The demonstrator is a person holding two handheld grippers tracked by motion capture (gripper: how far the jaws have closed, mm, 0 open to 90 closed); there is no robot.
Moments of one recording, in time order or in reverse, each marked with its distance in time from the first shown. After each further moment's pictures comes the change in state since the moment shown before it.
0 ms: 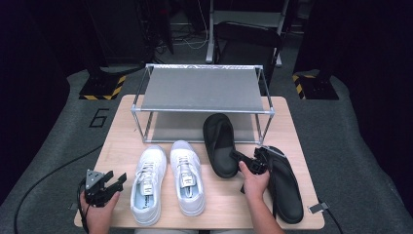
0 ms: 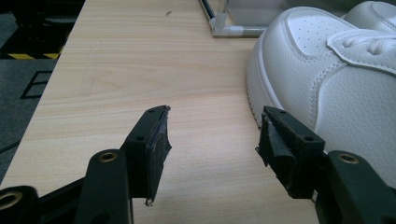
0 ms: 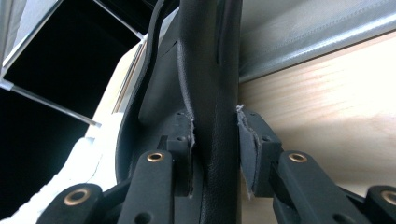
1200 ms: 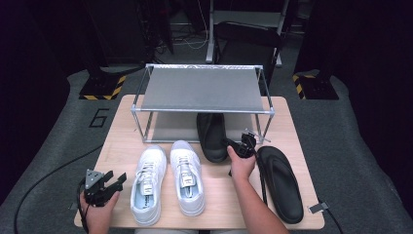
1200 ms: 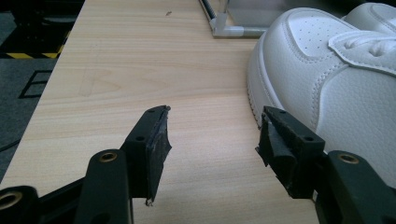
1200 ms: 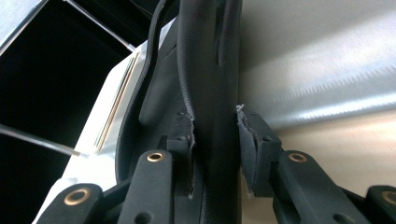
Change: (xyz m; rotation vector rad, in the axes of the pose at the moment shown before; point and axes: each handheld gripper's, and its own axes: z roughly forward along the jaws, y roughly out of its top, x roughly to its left) left arm 0.002 0.000 0.000 0.002 -0.002 -0.008; right arm 0.015 0.025 0.063 -0.016 -0.045 -0.029
